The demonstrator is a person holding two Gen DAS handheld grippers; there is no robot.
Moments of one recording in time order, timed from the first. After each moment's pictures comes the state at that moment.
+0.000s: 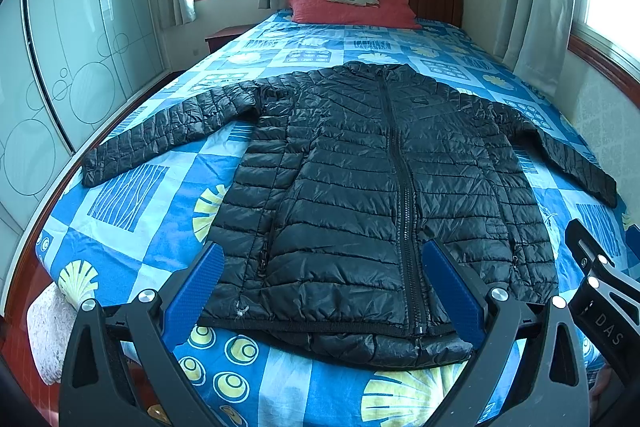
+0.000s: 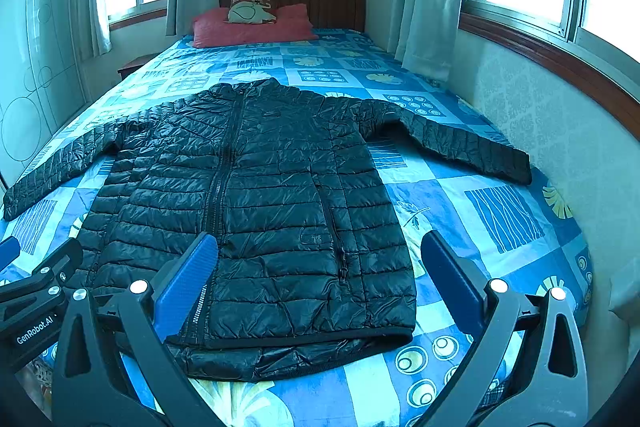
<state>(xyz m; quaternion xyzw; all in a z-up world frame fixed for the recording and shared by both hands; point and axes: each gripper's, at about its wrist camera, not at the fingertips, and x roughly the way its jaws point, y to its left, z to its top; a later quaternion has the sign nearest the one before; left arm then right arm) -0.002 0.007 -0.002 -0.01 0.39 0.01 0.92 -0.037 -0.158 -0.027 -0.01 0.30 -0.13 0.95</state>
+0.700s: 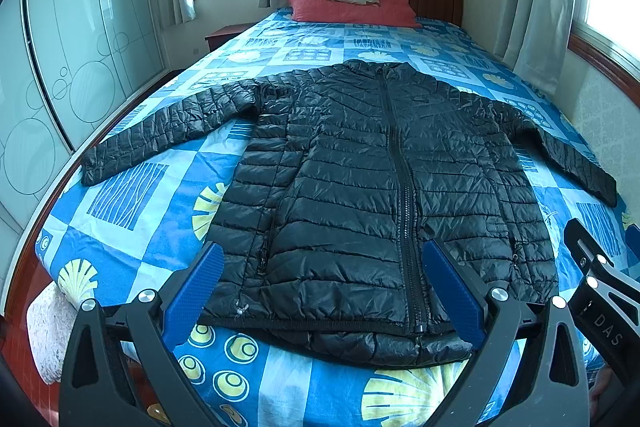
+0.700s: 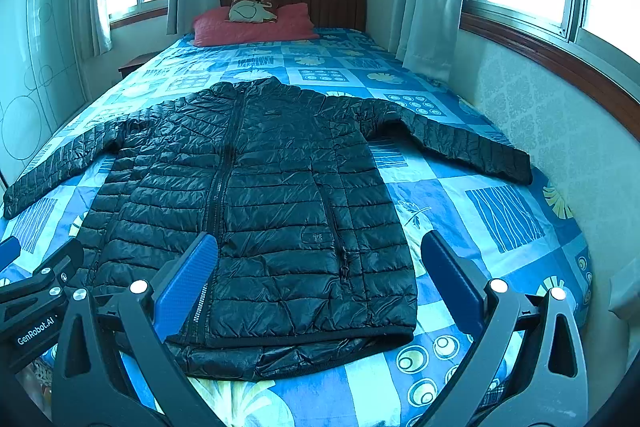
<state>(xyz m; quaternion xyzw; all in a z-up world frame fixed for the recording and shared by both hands) -0.003 0.008 -0.003 -0.01 0.39 0.01 0.92 -0.036 -0.156 -0.026 -0.01 0.30 -0.13 0.95</state>
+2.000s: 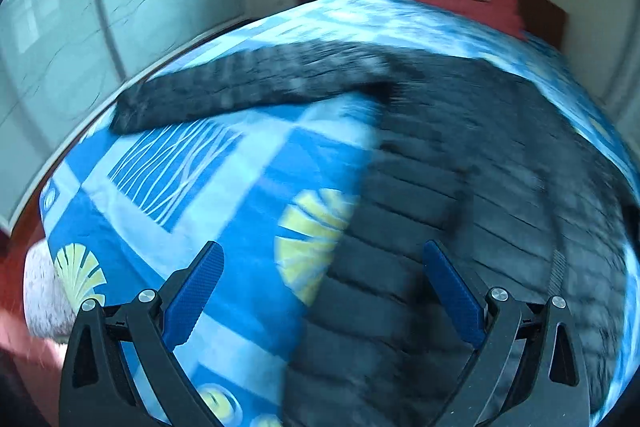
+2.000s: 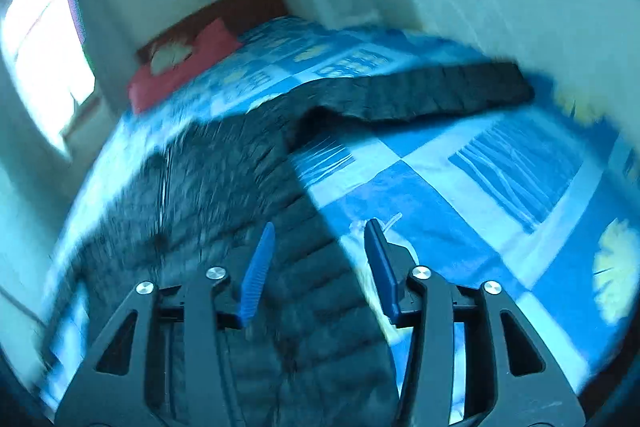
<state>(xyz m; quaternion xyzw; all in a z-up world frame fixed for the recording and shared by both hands) 0.105 0.154 -0.077 -0.10 0.43 0.17 0.88 0.052 -0.369 -0.069 0.27 0.26 -0.19 0.91</state>
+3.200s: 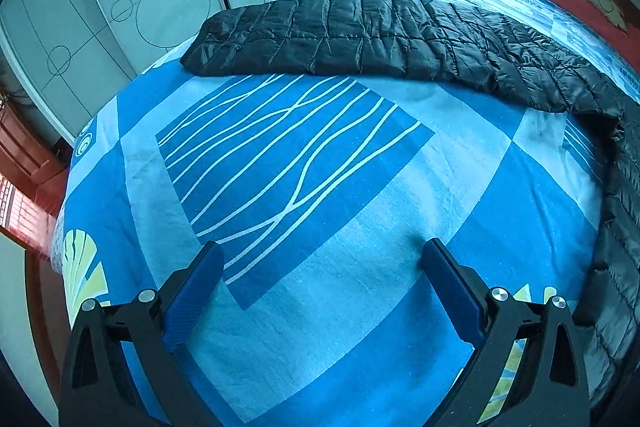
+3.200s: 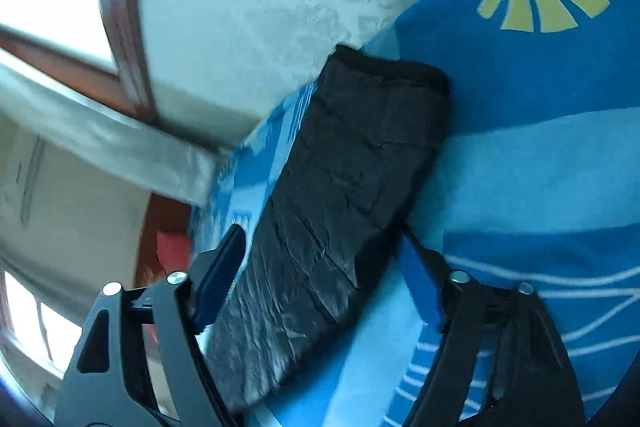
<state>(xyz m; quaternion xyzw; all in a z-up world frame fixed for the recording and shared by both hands) 0.158 0.260 -0.151 -0.14 0.46 0.35 0.80 0.120 -0.668 -0.175 0.58 0.03 -0.28 0.76</state>
